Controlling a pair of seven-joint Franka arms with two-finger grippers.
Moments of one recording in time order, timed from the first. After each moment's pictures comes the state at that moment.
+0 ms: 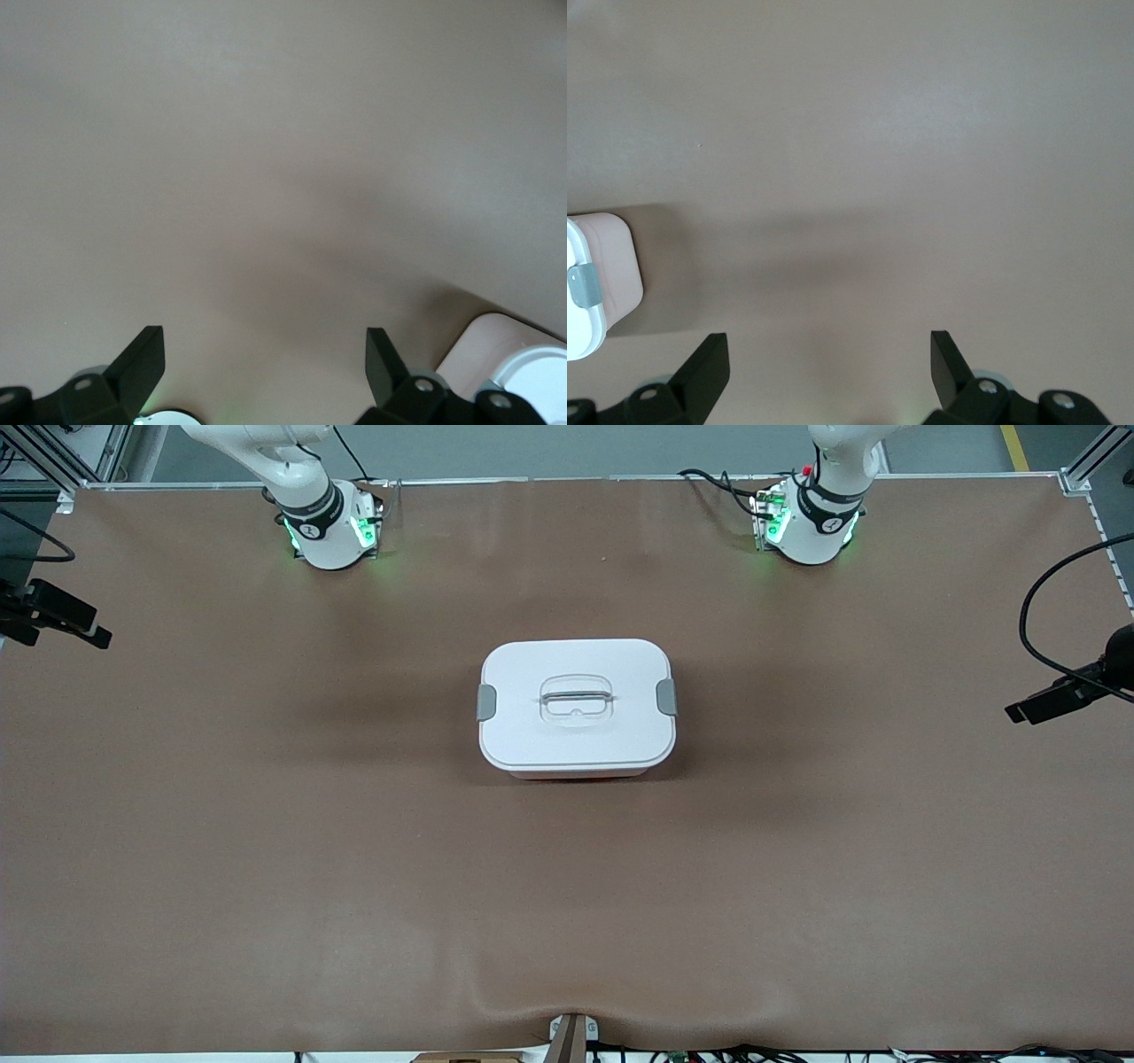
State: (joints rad) left arm 0.37 0.19 -0.37 -1.38 0.03 1.47 -0.46; right arm -0.01 -0.07 -0.11 -1.61 0.06 1.51 -0.02
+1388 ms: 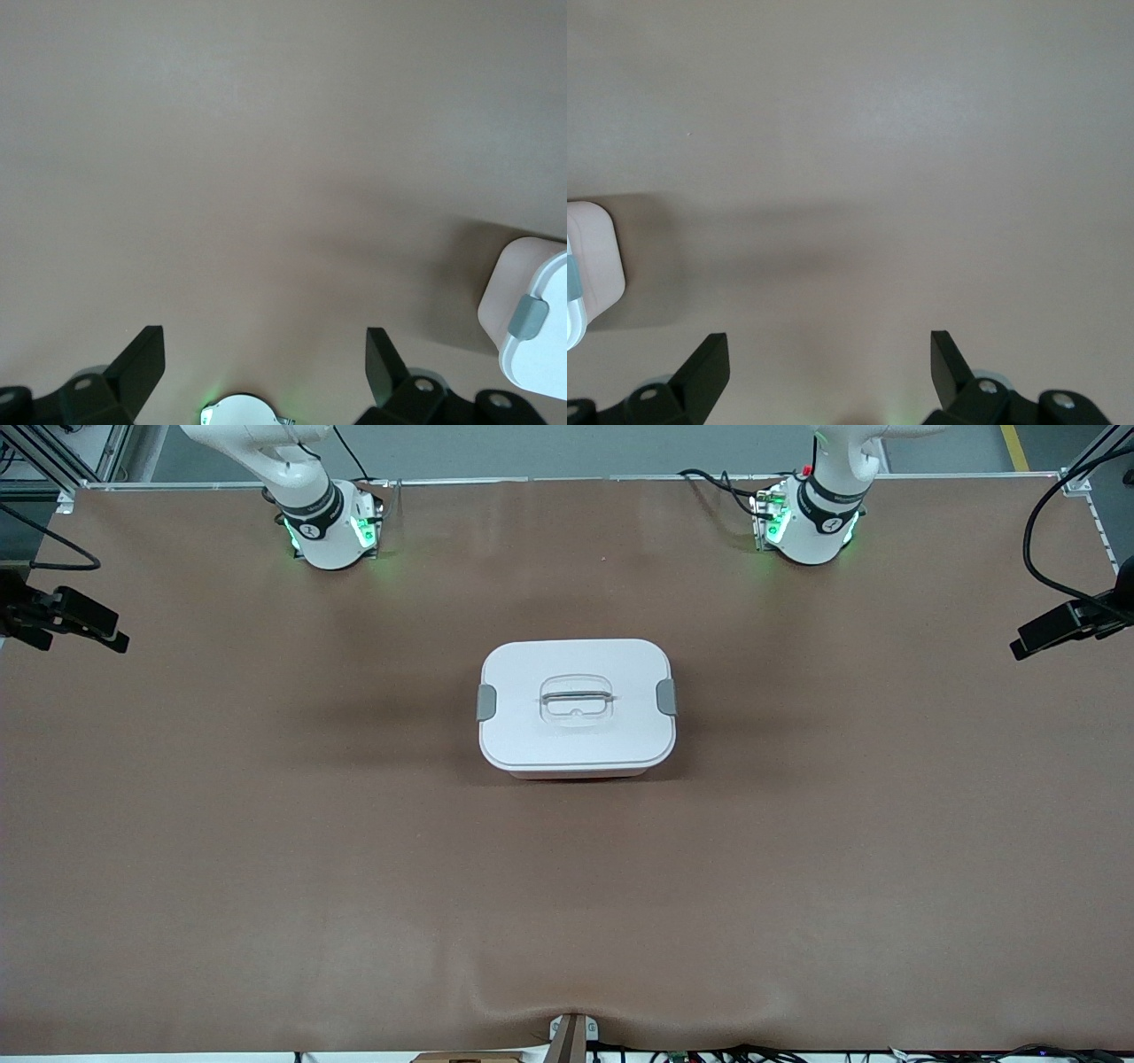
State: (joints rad) left arm -0.03 0.07 0.03 -1.40 0.02 1.37 -0.23; right arm 0.02 -0.05 -0.09 -1.60 0.02 1.50 -0.01
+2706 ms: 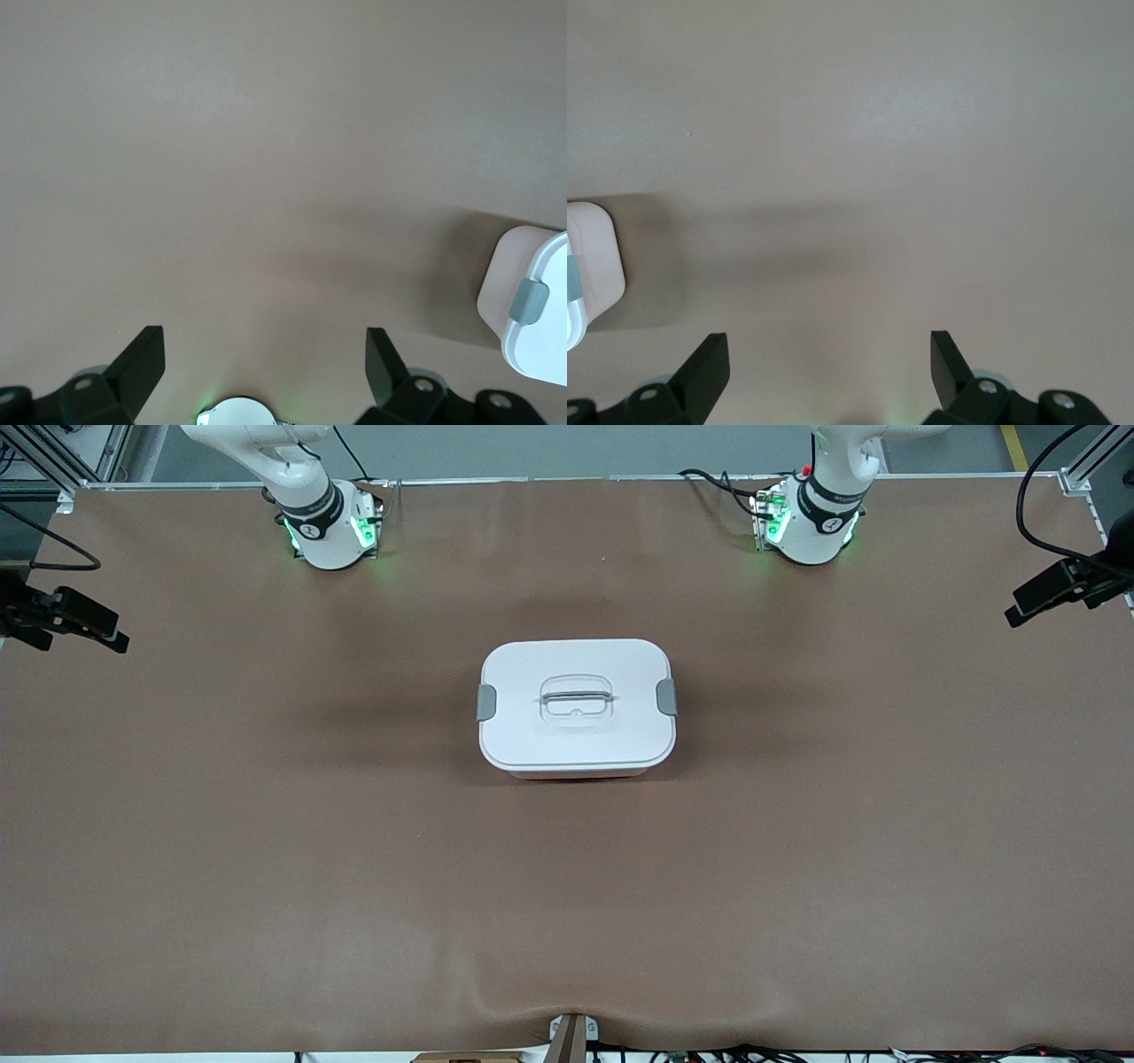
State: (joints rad) left arm -0.03 -0.10 0.04 -1.61 0.01 1.46 -0.21; right arm 0.02 -0.05 -0.09 -1.60 0.02 1.50 -0.01
